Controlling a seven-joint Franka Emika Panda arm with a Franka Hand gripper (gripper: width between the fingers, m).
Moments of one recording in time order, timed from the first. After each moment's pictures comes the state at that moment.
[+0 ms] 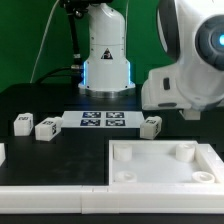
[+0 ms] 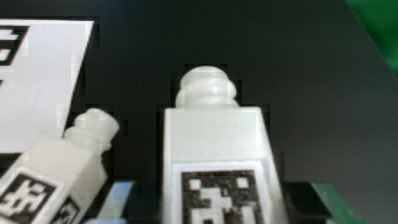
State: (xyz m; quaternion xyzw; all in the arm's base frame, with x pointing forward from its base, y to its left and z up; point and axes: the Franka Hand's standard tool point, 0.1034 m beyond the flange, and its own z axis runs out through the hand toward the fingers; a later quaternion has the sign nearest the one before) arm 0.429 0.157 0.067 -0.89 0.02 0.45 0.07
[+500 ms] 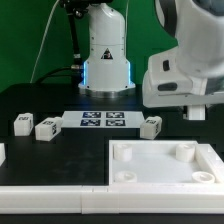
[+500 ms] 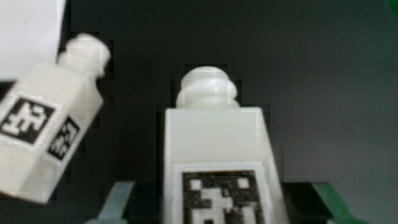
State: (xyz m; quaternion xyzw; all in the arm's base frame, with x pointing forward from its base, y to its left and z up) arm 0.443 0.156 0.051 -0.95 0.04 0.29 0.07
